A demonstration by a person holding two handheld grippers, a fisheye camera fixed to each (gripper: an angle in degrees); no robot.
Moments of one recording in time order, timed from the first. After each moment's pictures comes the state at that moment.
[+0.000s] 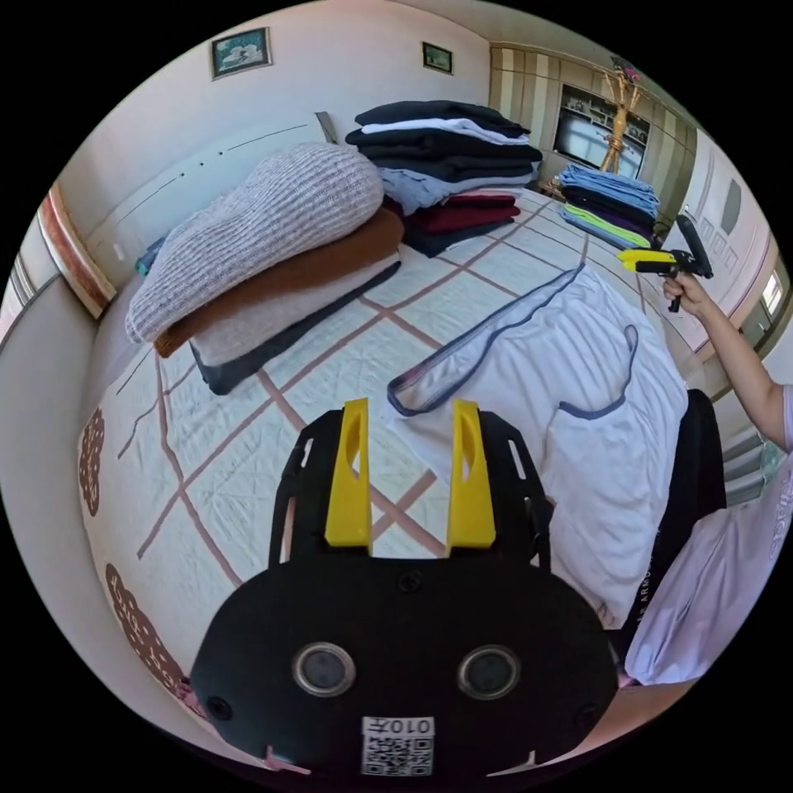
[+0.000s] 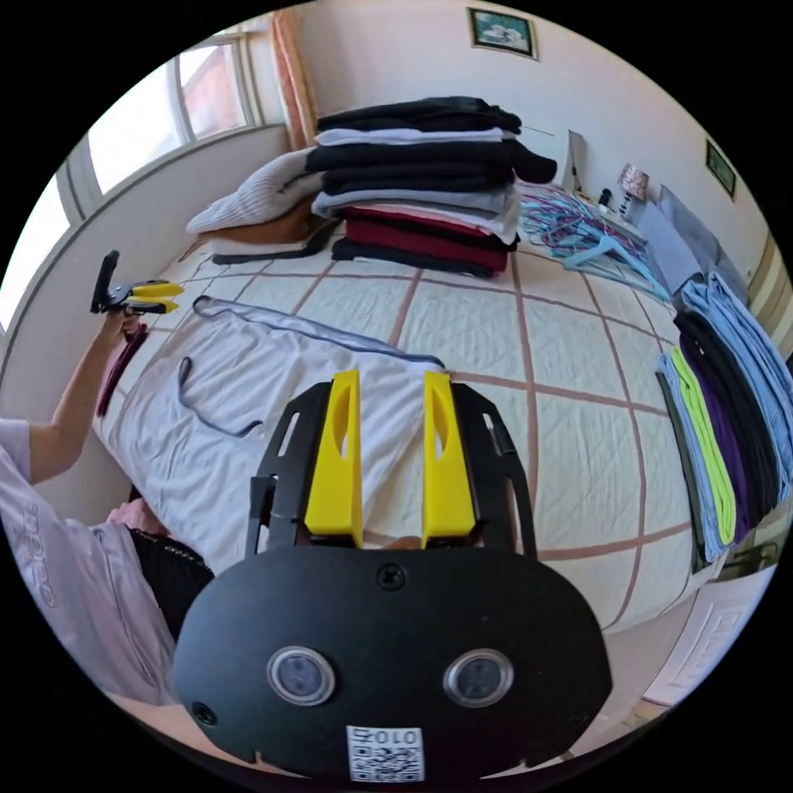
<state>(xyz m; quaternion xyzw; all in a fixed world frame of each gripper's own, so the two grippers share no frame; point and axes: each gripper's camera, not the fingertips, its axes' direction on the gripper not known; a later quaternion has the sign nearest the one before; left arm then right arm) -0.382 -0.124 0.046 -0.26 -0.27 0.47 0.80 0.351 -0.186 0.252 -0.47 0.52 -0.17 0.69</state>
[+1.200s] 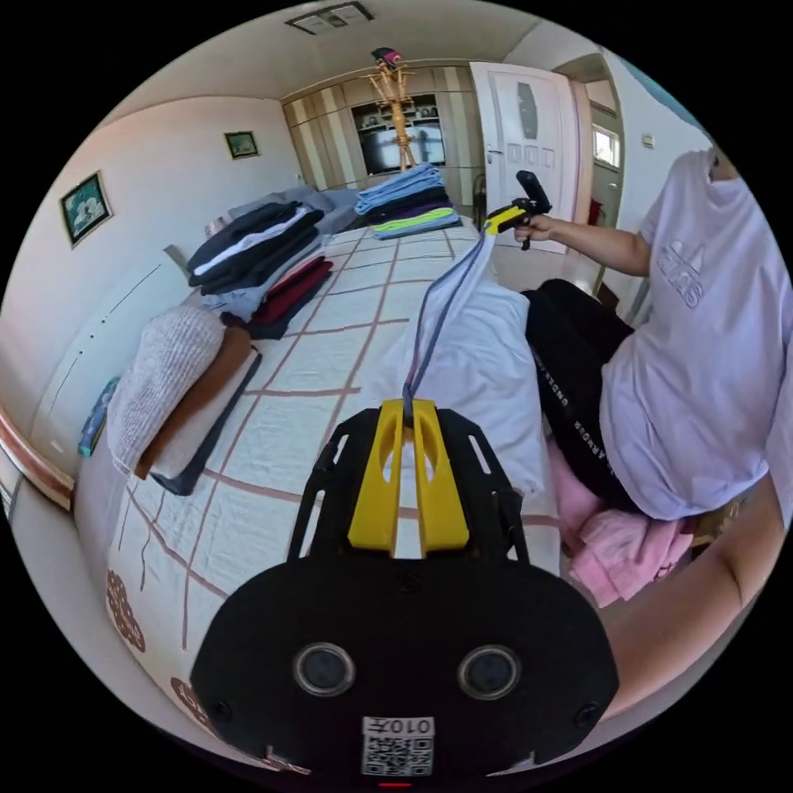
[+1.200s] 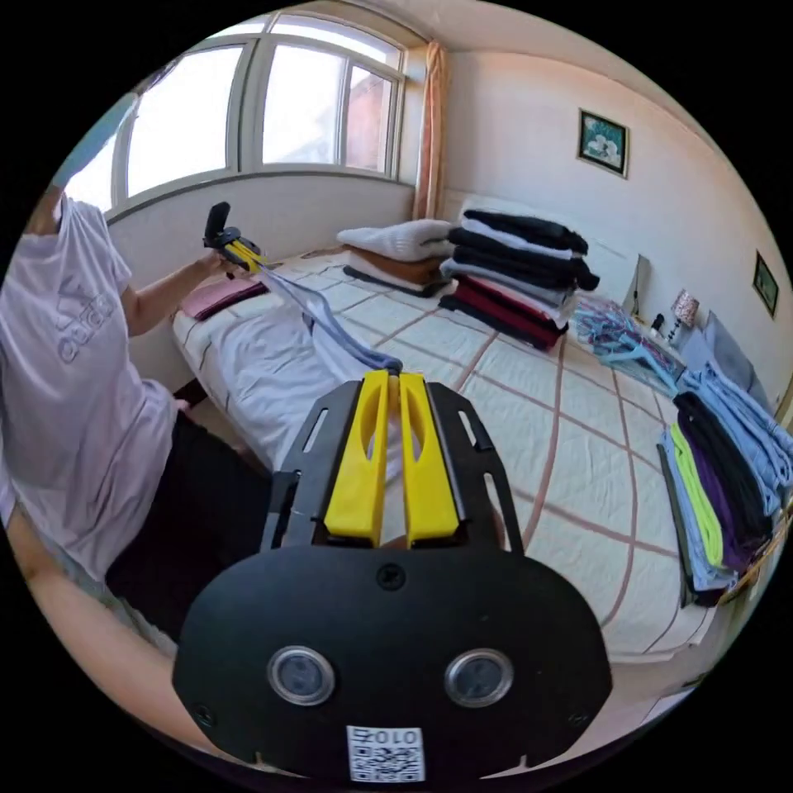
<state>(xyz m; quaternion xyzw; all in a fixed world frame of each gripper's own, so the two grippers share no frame) -0.286 0.028 -0.090 -0.28 -0.07 0.67 0.68 0.205 -0.086 0.073 -0.49 0.36 -0.33 0.72</state>
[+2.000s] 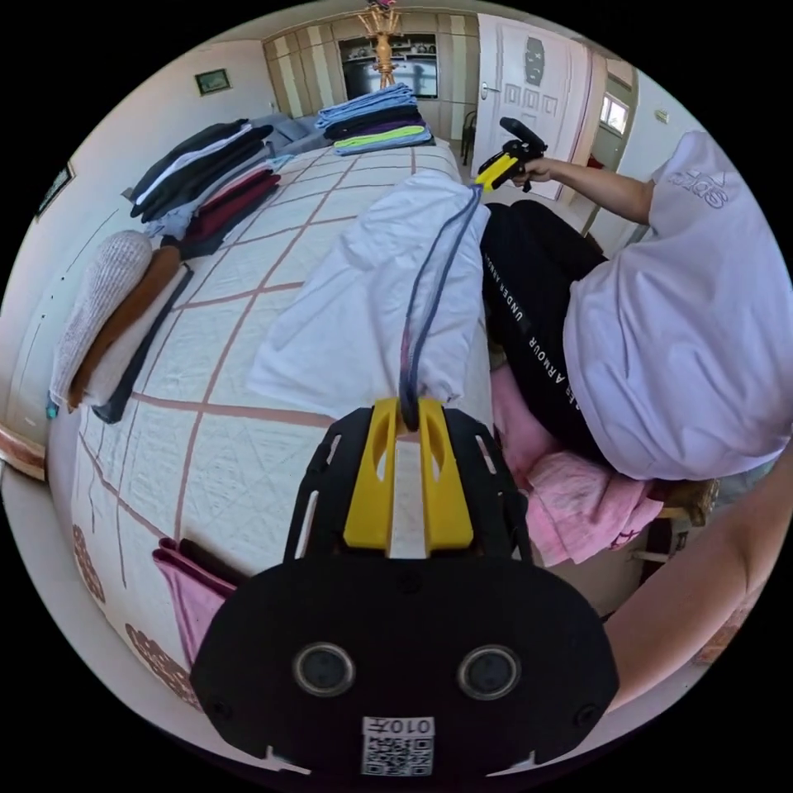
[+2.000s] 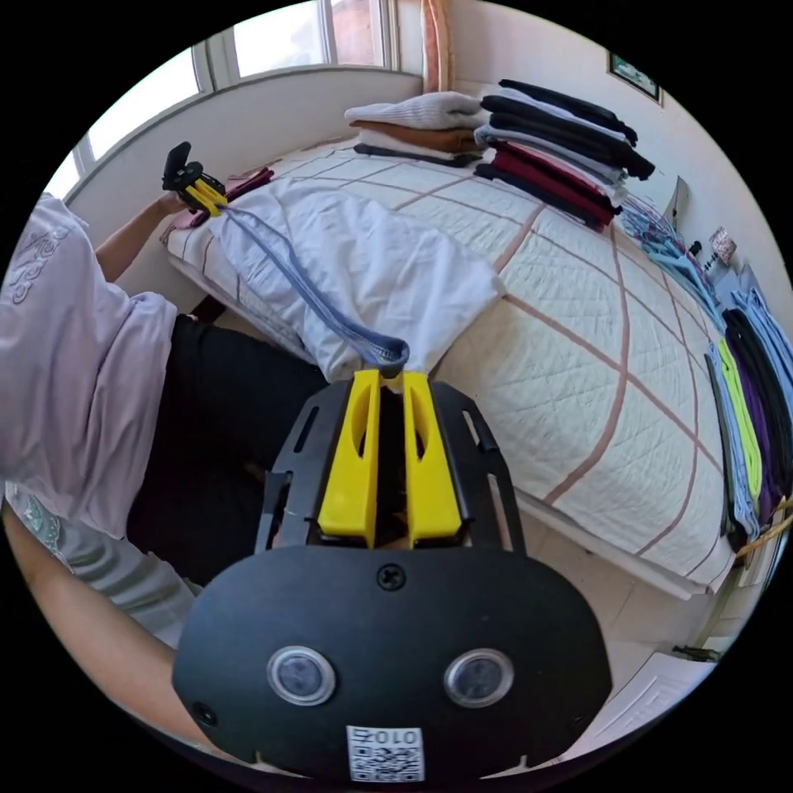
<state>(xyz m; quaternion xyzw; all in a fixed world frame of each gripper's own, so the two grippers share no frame) -0.339 0.094 -0.101 -0.40 -0.12 0.62 0.66 0.256 -0.027 0.037 -0.59 0.40 -0.24 0.66</state>
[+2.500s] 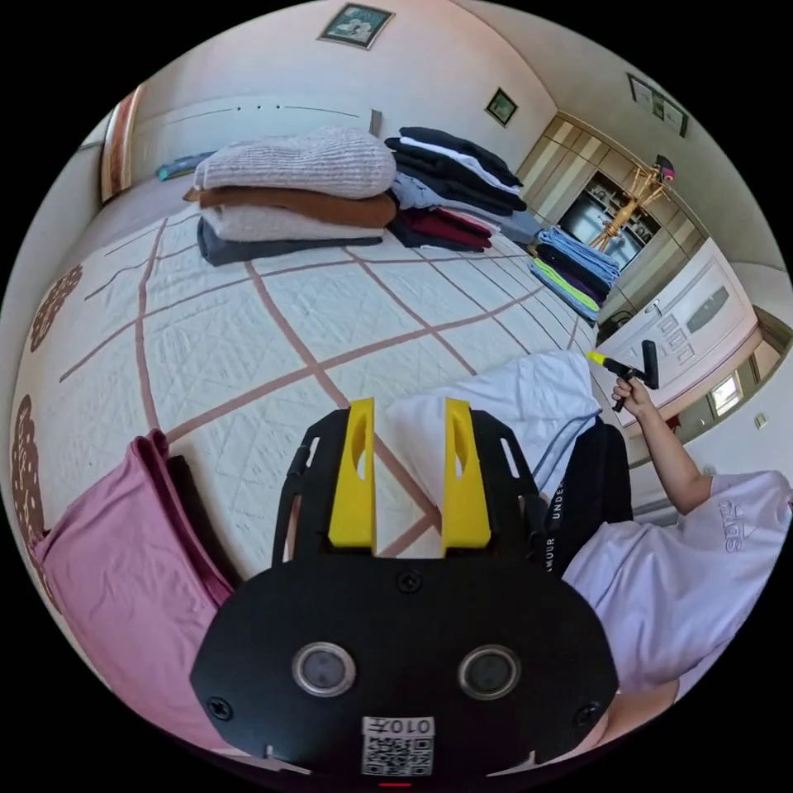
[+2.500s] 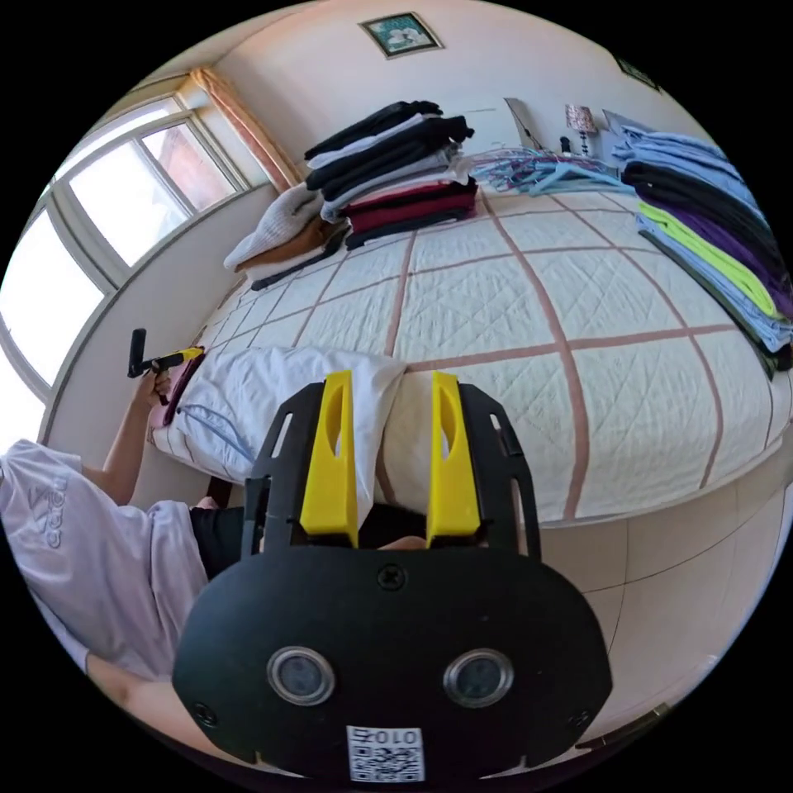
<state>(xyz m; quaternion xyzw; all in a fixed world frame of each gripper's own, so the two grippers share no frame) -0.393 -0.073 -0.089 -0.24 -0.18 0.33 0.90 0.324 -0.096 0.070 -0.40 0.49 -0.07 0.77</state>
